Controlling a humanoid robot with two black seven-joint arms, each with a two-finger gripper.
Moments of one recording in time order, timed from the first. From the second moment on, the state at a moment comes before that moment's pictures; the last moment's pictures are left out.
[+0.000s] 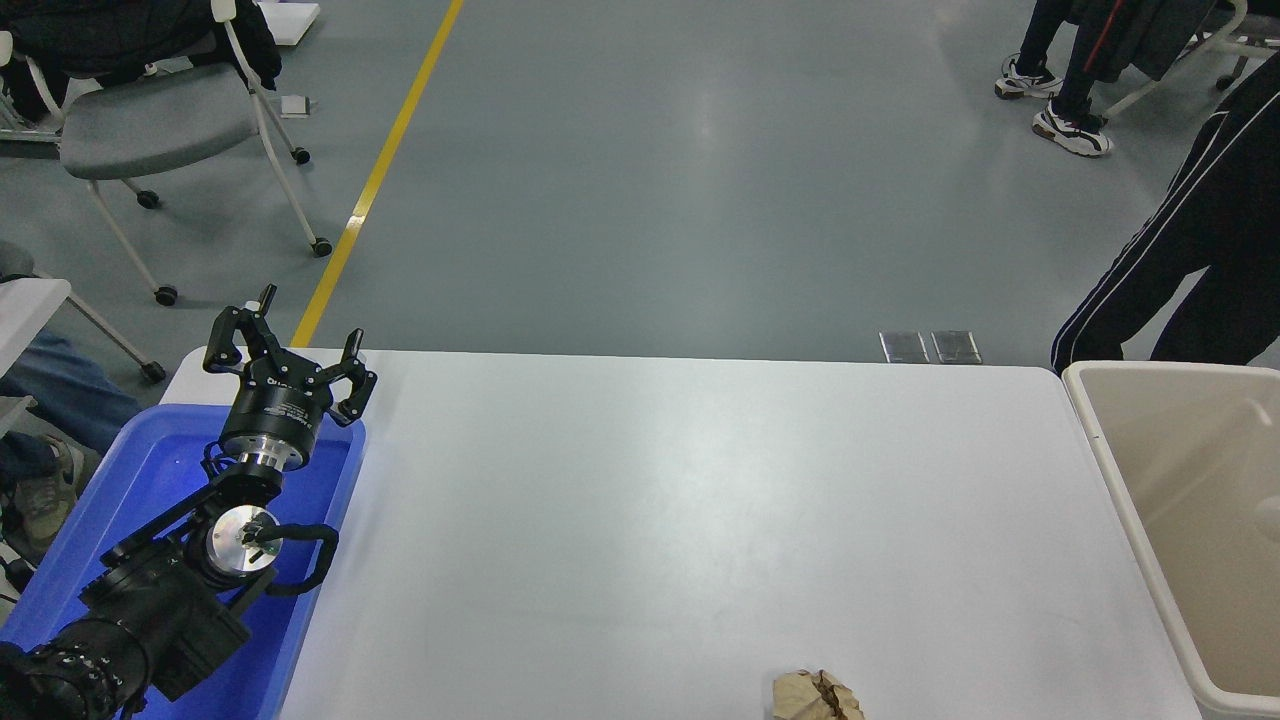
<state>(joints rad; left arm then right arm) -0.59 0.29 -0.81 -0.47 -0.06 -0.51 -0.60 0.64 -0.51 -0.12 -0.02 -0.10 0.05 0.04</state>
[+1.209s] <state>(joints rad) -0.59 0.29 -0.81 -0.47 -0.06 -0.50 -0.60 0.75 -0.55 0.16 -0.01 -0.04 0.18 0.08</state>
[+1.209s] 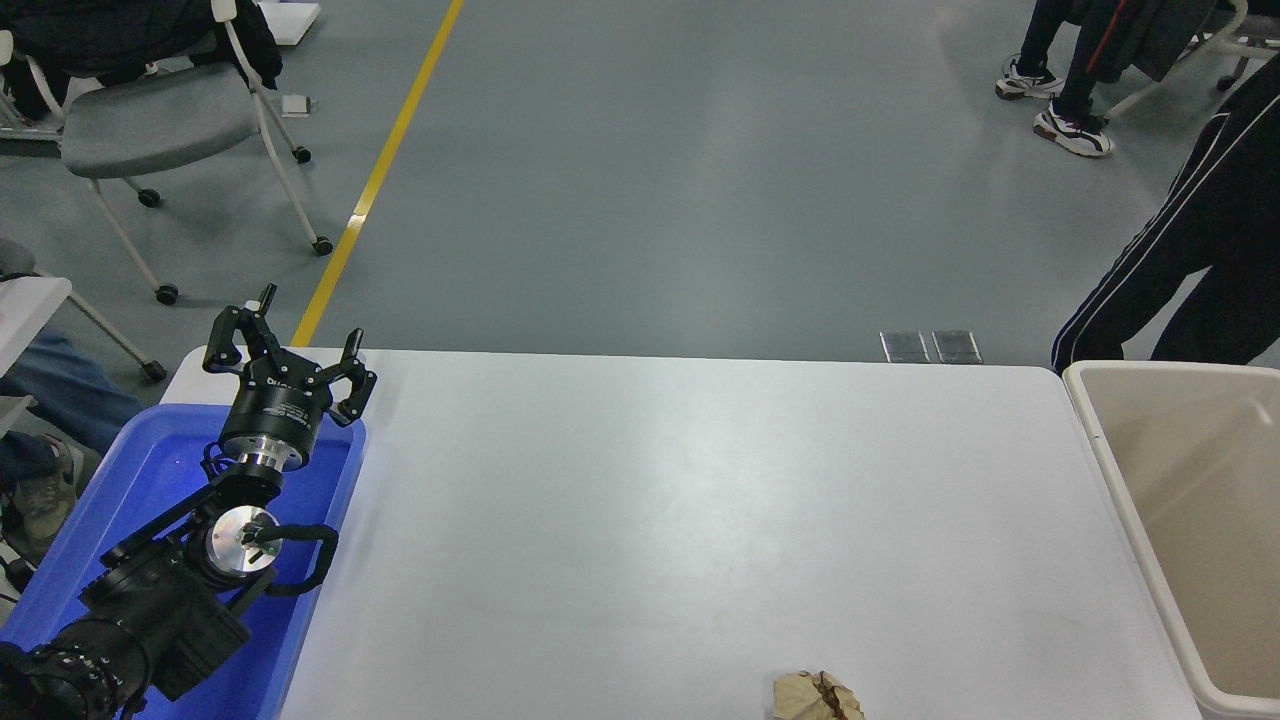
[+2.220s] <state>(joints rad) -0.59 0.29 -0.81 -0.47 -0.06 -0.50 -0.60 0.58 -0.55 0.89 0.69 -0.12 0.29 0.27</state>
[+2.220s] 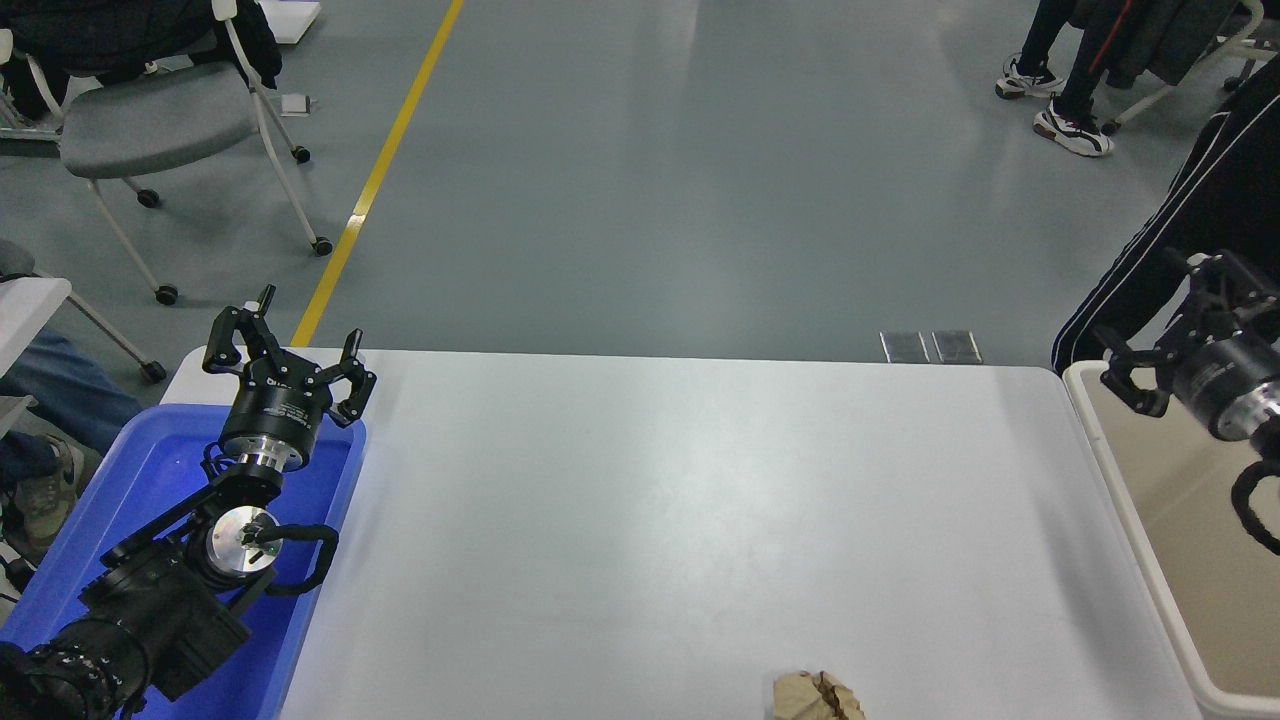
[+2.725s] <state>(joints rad) -0.59 0.29 -0.81 -0.47 -0.06 -0.50 -0.60 0.56 -0.37 0.95 0.70 -0.17 0.18 0.45</state>
